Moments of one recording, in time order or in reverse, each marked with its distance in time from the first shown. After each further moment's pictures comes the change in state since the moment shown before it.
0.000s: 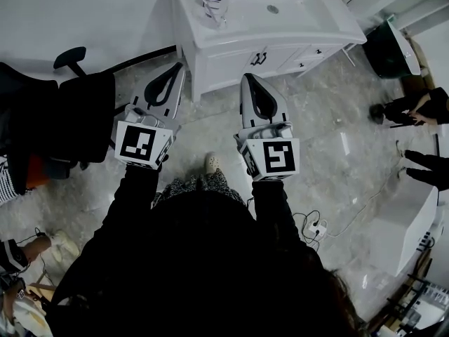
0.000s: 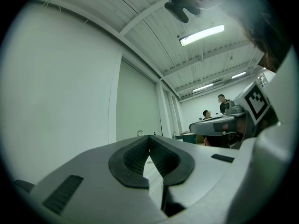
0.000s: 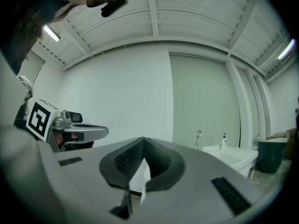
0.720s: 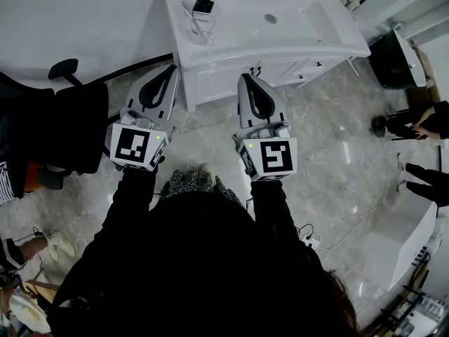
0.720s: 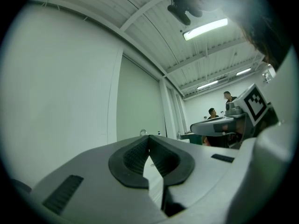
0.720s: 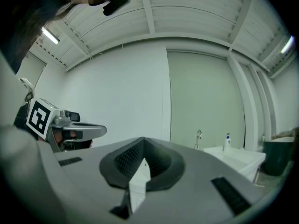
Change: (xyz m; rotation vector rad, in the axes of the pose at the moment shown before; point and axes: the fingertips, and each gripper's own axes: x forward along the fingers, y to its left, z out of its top) left arm 0.087 0.006 -0.009 0.003 0.008 0.041; right arm 0.053 -0.081 -0.013 -0.004 0.000 0.043
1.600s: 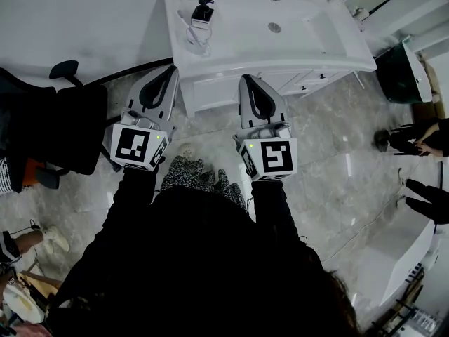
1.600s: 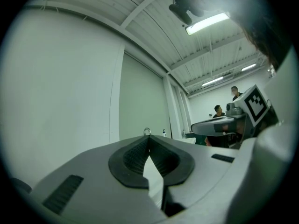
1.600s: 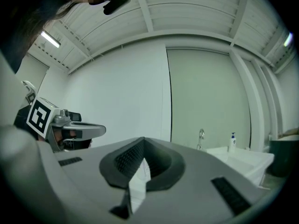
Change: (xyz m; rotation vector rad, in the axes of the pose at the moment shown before) left arm 0.045 0.004 -0.012 0.002 0.019 0.063; right arm 0.030 -0.044 -0.018 0.016 0.028 0.051
